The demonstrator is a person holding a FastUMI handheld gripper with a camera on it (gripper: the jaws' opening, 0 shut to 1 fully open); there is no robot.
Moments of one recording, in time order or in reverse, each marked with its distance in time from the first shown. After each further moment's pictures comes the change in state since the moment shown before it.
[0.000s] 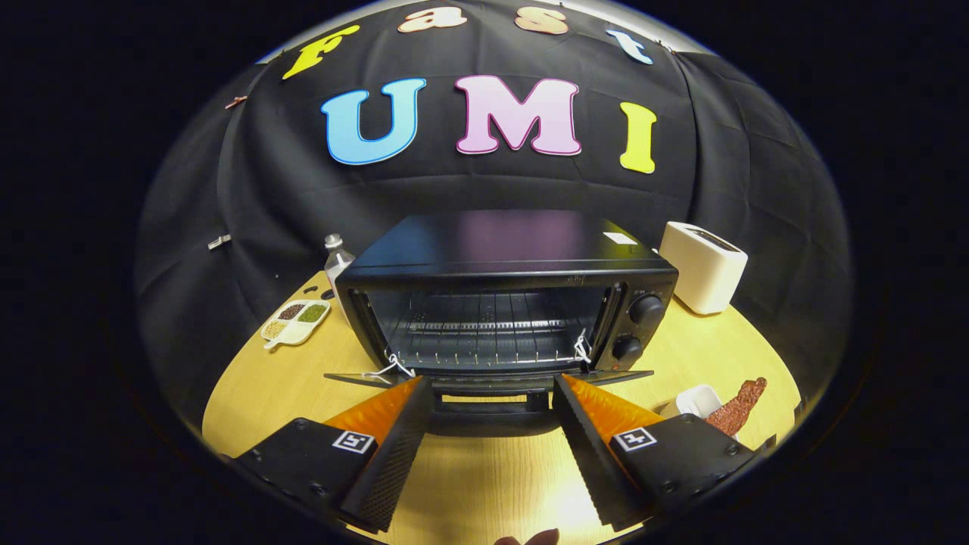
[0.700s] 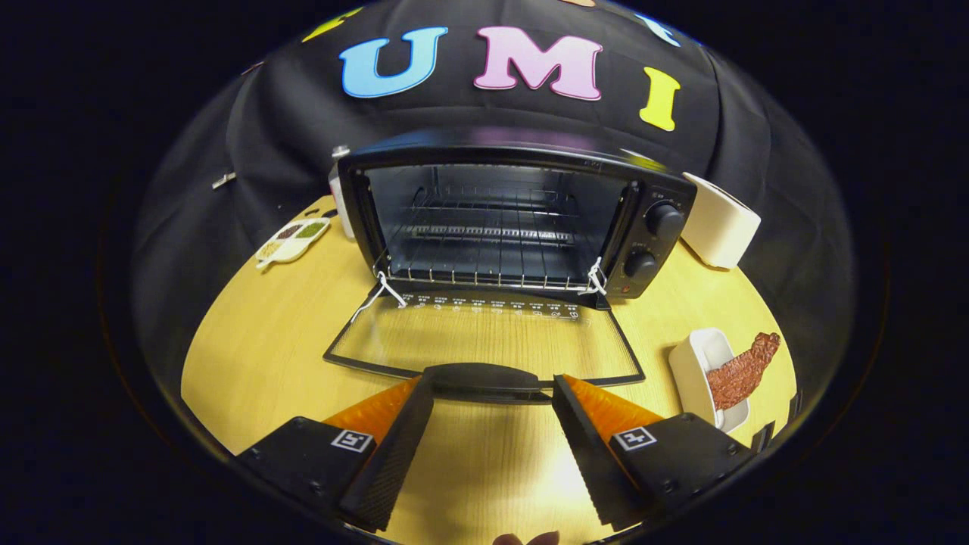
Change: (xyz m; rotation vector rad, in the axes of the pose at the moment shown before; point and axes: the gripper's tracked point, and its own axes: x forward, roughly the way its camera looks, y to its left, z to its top) arm -0.009 -0.003 -0.092 -0.091 0.235 0.021
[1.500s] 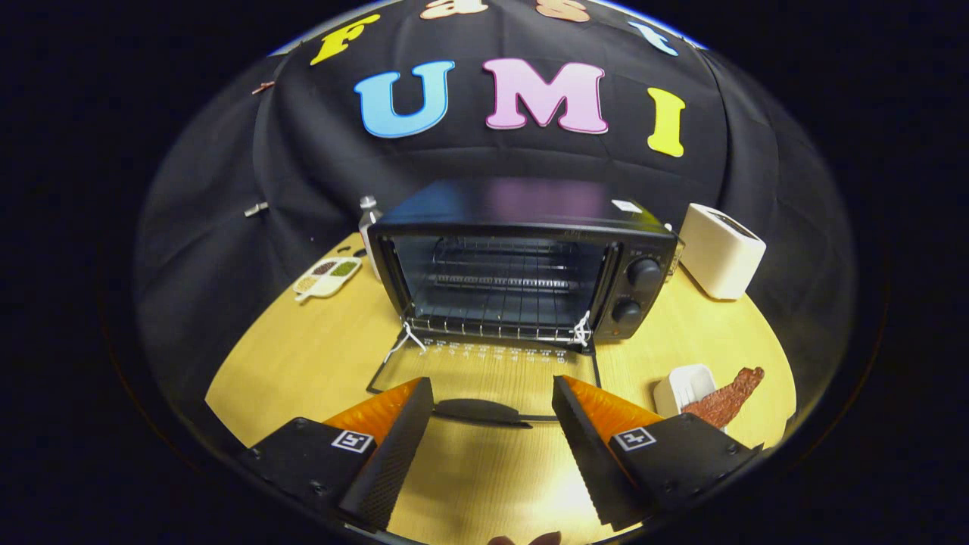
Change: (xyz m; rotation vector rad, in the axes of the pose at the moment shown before) arm -0.056 -0.021 0.060 0.023 -0.156 0.127
